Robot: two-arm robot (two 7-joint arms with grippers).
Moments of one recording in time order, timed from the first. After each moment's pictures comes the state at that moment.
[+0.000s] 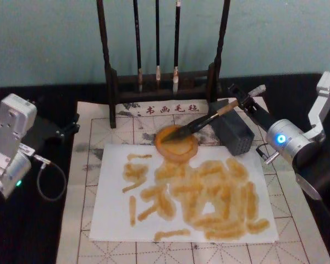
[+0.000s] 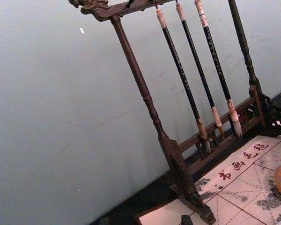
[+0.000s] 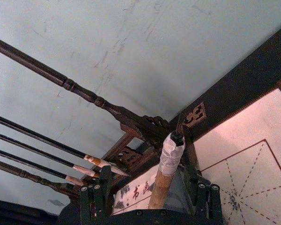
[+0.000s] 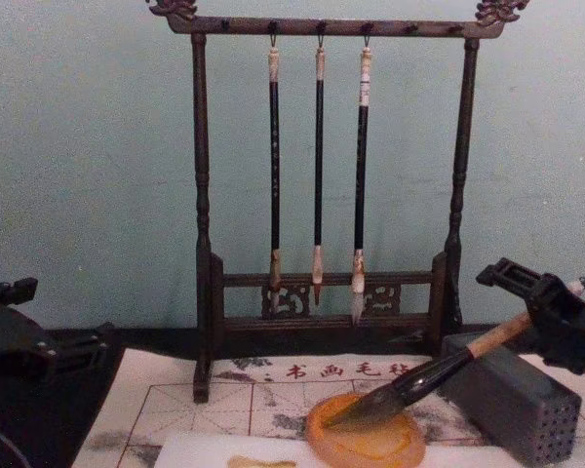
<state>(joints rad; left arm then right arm) -0.20 0.60 0.45 -1.41 -0.25 -0.12 0.03 0.36 0.25 -0.26 -1.18 1.24 0.24 0.11</state>
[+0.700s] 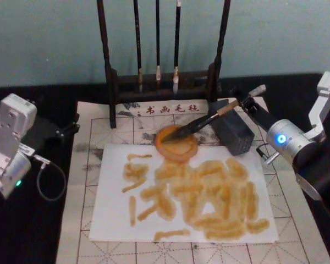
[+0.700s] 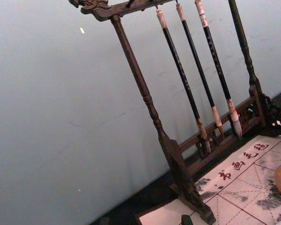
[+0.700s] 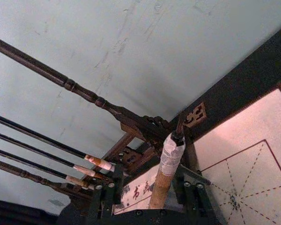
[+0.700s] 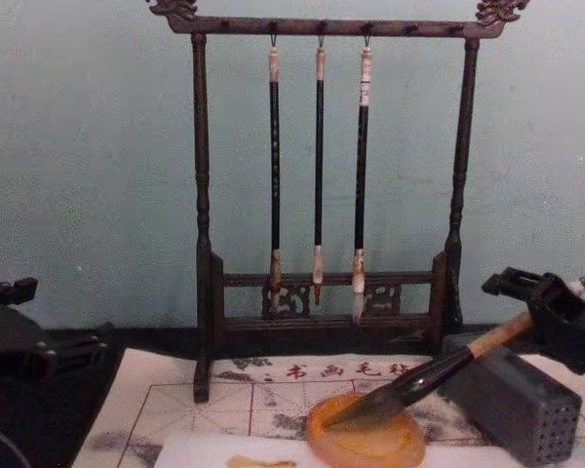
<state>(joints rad) -0.20 0.60 0.45 -1.41 -0.25 -0.12 0.03 0.36 0.25 -0.26 -1.18 1.23 0.24 0.11</state>
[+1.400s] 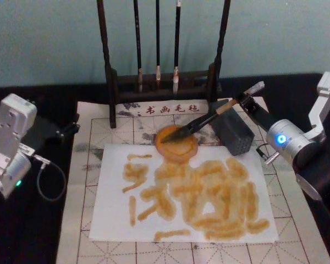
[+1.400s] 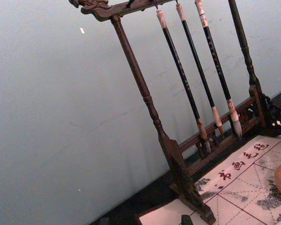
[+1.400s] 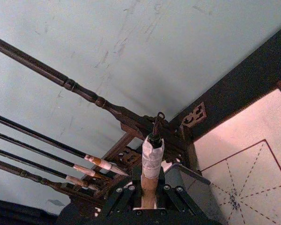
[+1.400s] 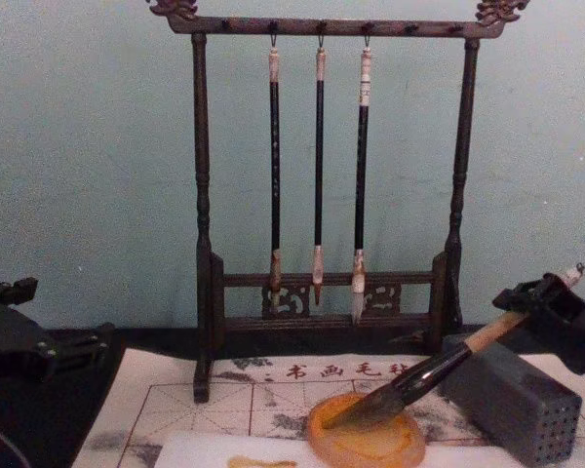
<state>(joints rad) -0.20 0.60 0.45 -1.41 -0.25 -0.12 0.03 0.36 0.25 -0.26 -1.18 1.23 0.24 0.11</state>
